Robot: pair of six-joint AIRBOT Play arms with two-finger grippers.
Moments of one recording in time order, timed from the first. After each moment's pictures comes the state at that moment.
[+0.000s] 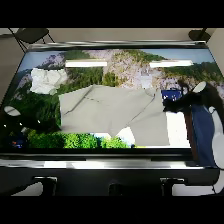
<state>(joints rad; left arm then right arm) 0.28 -1.27 0.91 1.01 -1.28 -1.33 -0.23 -1.57 1.38 -1.21 1.23 1.39</state>
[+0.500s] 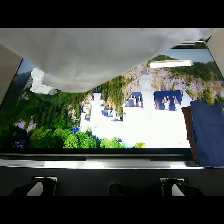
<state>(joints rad) 0.30 -0.93 2.02 1.11 -1.07 -1.54 -0.23 -0.97 1.89 -1.29 0.86 1.47</state>
